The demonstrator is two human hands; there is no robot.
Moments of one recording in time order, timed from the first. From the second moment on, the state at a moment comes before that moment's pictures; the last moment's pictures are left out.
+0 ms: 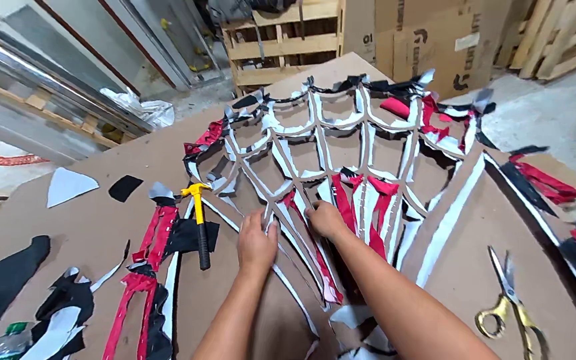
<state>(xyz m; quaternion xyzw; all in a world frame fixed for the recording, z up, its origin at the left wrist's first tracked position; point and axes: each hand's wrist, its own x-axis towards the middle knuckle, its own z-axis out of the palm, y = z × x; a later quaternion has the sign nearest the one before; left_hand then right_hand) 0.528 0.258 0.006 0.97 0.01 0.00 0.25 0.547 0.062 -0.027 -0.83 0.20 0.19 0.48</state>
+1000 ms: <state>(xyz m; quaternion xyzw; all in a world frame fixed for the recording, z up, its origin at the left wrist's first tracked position) 0.635 0.259 -0.037 0.75 0.27 -0.28 0.54 0.624 0.085 -0.069 -0.64 0.31 0.15 0.69</state>
